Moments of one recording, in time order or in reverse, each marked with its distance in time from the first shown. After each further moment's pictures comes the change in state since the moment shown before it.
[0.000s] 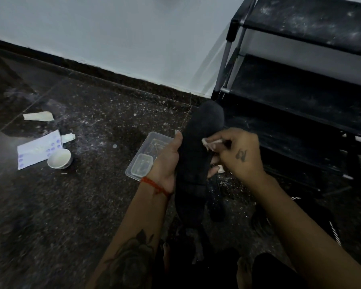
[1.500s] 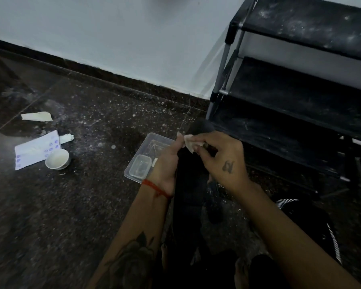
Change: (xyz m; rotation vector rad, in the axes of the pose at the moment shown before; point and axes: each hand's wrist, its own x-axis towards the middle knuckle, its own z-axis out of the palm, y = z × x) left_hand -0.004 0.002 0.007 0.194 0.121 0.069; right_hand -0.007 0.002 0.024 -0.033 0.089 -0.309
